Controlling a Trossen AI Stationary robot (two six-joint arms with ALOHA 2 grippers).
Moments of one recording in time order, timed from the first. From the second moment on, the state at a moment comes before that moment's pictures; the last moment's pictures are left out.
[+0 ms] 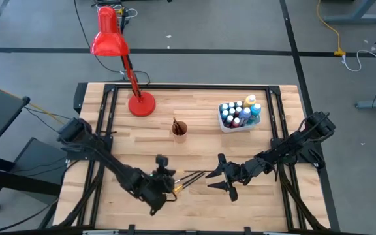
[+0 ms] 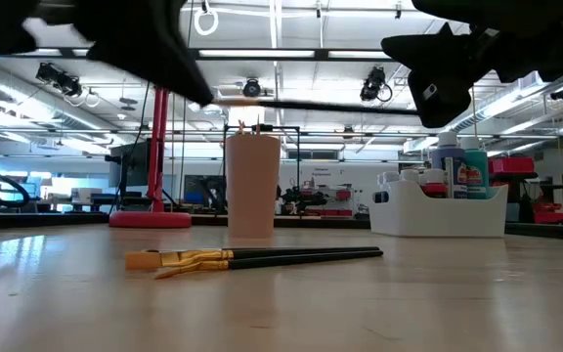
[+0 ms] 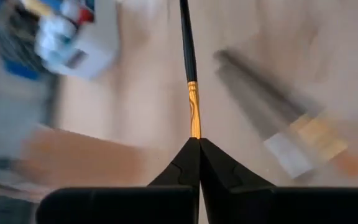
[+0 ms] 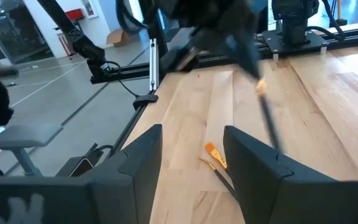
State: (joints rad) left arm -0.64 1.76 1.20 -0.56 -0.82 -0.21; right arm 0.52 1.63 0.47 1.06 0.27 0.27
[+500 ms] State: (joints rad) left arm -0.41 1.76 1.64 -1.13 -1.06 0.79; right arm 0.52 1.63 0.47 1.06 0.27 0.27
